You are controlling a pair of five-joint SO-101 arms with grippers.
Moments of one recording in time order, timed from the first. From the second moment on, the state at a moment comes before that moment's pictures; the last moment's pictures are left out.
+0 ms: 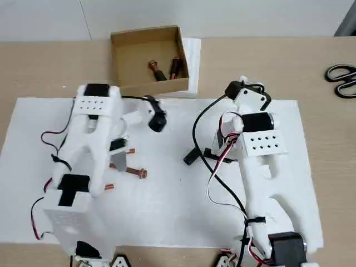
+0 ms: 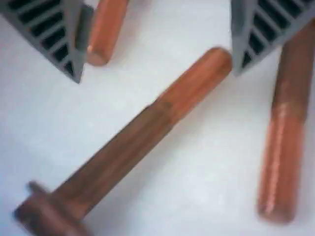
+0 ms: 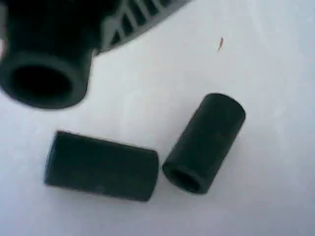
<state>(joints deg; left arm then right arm) 1.5 18.7 -2.7 99.2 -57.1 -10.6 -16.4 22.8 81.6 -22.7</state>
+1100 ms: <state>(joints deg) 9.4 19.4 5.8 94.5 -62.6 -10.6 -16.4 22.8 81.5 -22.7</state>
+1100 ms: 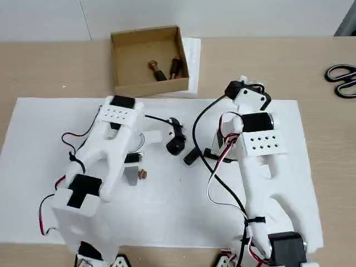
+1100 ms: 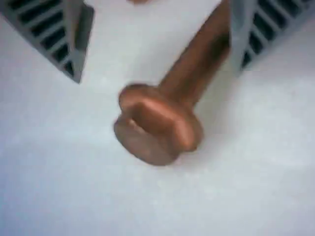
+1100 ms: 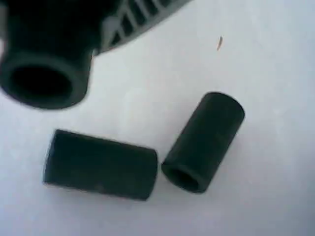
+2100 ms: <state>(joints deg) 11.3 26.4 2.3 92.1 -62.6 -10.6 -16.4 22.8 81.5 -22.7</state>
